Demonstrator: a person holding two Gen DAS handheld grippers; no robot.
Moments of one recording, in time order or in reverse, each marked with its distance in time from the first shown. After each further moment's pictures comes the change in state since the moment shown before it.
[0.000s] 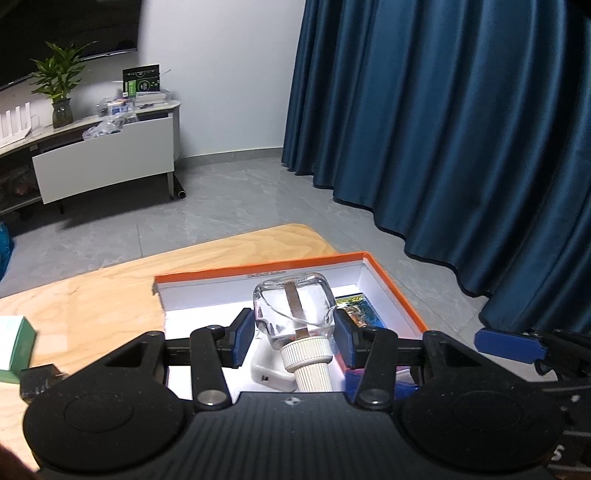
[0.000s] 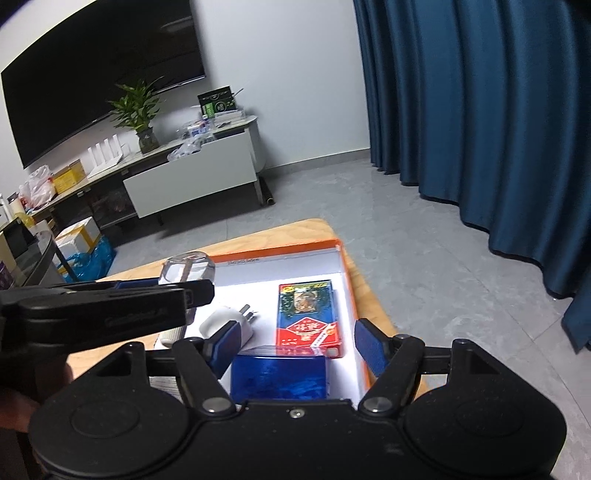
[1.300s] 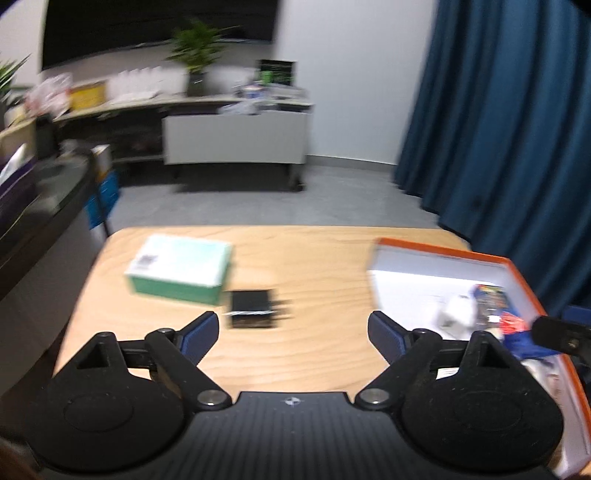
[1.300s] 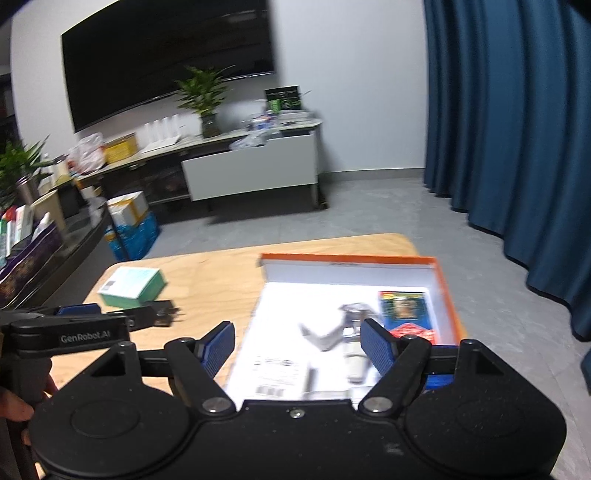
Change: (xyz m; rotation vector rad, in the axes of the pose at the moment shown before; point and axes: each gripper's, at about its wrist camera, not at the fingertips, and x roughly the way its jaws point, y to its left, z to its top) left arm -0.075 0.124 -0.054 -0.248 -0.025 0.283; right arm -0.011 0.098 -0.009 -0.174 -0.003 0.130
